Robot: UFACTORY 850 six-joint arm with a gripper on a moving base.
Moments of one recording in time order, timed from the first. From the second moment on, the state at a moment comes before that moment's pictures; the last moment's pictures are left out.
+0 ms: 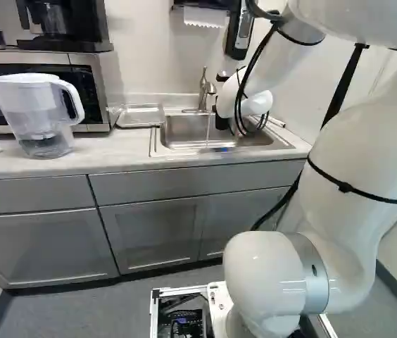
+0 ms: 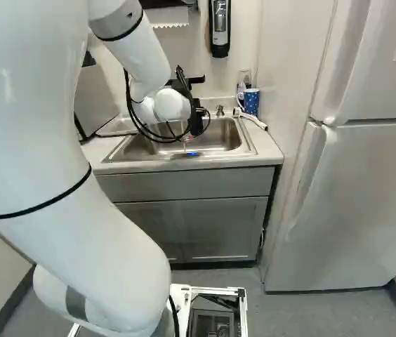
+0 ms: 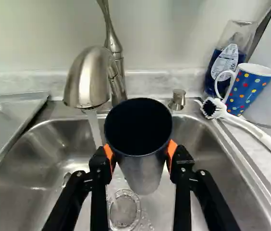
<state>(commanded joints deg) -6.5 -2.1 -44.9 -13.1 26.1 8.2</state>
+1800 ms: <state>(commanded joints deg) 0.7 -1.8 -44.6 -1.4 26.1 8.2</state>
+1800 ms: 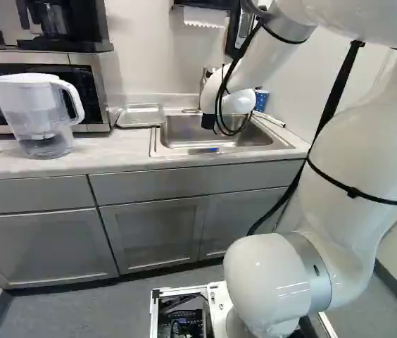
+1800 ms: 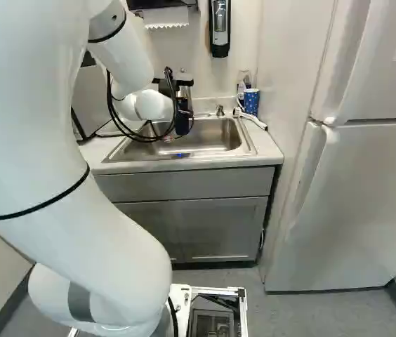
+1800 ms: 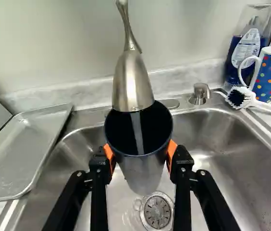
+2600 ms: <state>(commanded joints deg) 0.7 -1.8 -44.6 -1.4 26.1 8.2</state>
